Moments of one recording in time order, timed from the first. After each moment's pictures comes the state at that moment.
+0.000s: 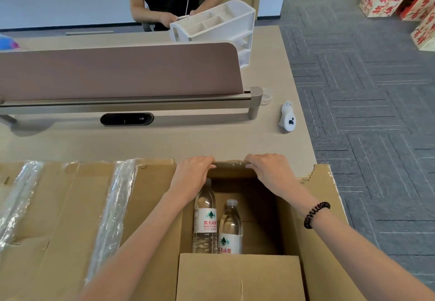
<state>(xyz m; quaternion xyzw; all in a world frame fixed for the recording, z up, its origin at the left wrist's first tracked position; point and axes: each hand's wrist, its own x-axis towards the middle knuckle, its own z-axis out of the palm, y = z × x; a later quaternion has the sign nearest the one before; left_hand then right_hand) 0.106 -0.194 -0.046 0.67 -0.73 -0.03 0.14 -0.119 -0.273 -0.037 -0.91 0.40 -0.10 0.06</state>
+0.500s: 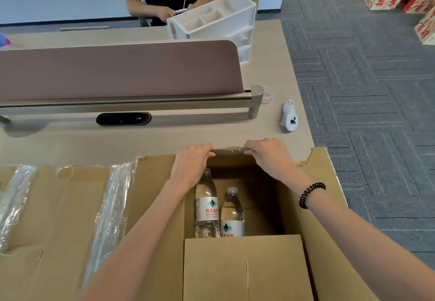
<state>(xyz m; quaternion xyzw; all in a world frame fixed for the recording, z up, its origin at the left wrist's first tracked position) 0.115 -0.233 -0.049 0.70 -0.70 -0.07 0.13 -0.106 -0.318 -0.039 -0.91 0.40 -0.08 0.09</state>
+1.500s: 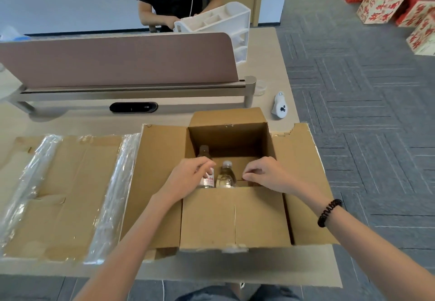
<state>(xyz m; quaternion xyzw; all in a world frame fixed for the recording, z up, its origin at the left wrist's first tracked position) 0.078 -0.105 -0.019 0.67 -0.63 -0.31 0.23 -0.166 -0.194 -0.012 -0.84 0.37 -0.02 0.40</state>
